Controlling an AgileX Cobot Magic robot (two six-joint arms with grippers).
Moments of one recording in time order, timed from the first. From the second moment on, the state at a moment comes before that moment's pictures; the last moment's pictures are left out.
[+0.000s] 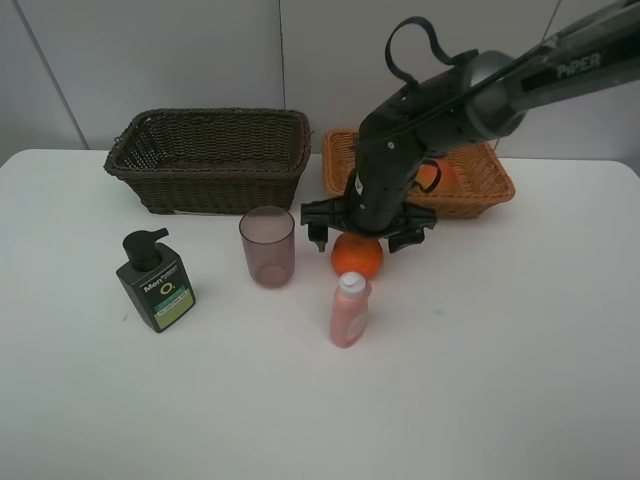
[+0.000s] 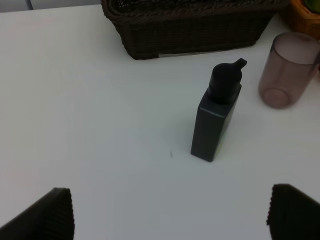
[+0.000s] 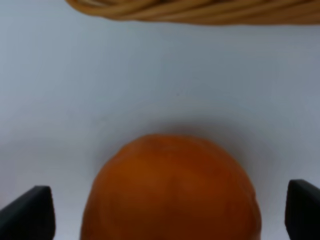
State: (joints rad) left arm -0.13 -0.01 -0.51 0.01 1.06 -0.04; right arm 0.64 2.08 -1.33 -0.33 0.63 0.86
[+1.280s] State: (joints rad) left arm -0.13 -0.01 -0.51 0.01 1.06 -0.04; right arm 0.64 2.15 -1.33 -0.32 0.64 0.87
